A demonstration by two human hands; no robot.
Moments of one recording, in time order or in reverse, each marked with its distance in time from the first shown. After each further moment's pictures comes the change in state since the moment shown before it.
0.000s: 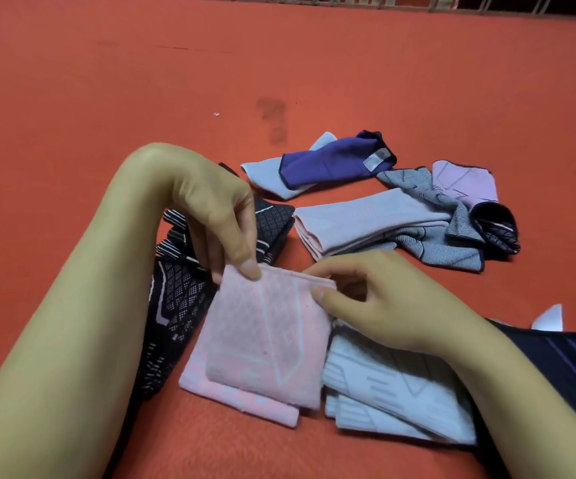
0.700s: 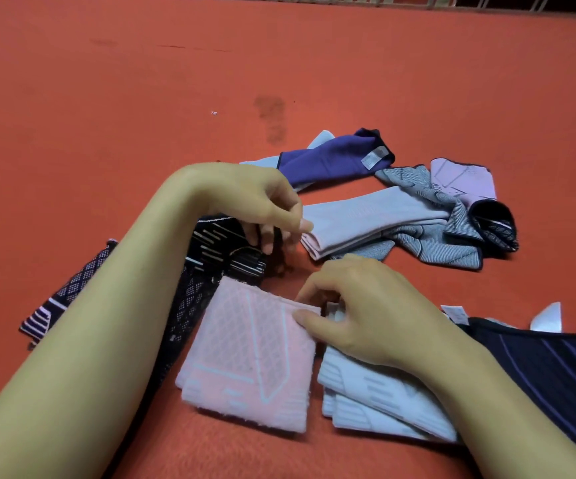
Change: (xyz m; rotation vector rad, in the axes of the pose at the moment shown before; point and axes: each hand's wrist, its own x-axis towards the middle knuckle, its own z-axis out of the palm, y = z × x) left_hand 0.024 0.022 0.011 -0.035 0.237 0.390; right_hand 0.000 -0.006 0.019 -0.359 0.089 0.003
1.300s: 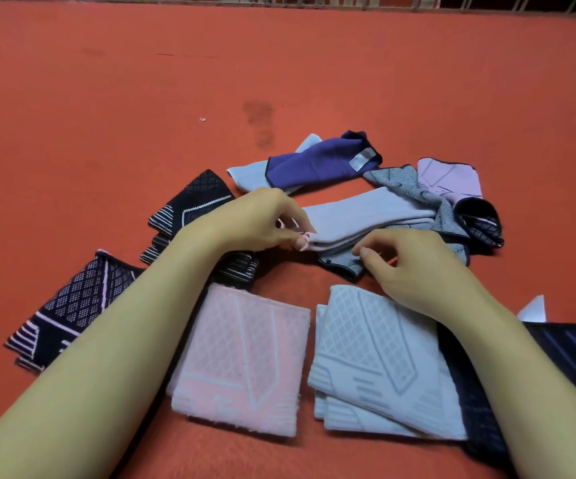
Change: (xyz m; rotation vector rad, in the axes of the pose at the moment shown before) left_hand 0.046 -0.029 0.034 0.202 0.344 0.218; right_hand 0.002 0.064 -0.024 0.066 0.182 0.374
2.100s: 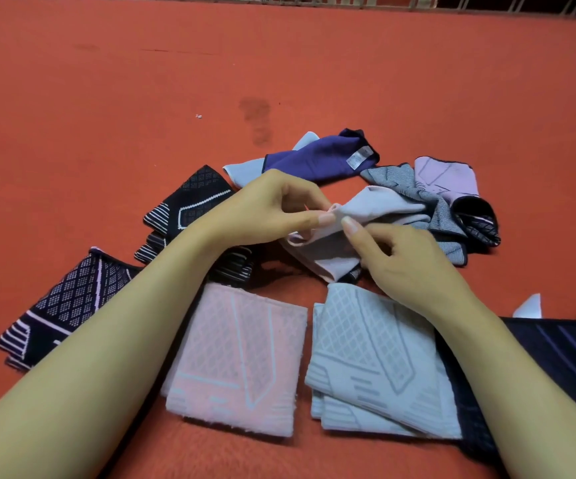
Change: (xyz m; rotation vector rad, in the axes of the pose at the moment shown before) left_hand -0.009 0.028 0.002 -0.527 0.108 0.140; right_hand -0.004 -0.012 0.005 0.174 0.078 0.046
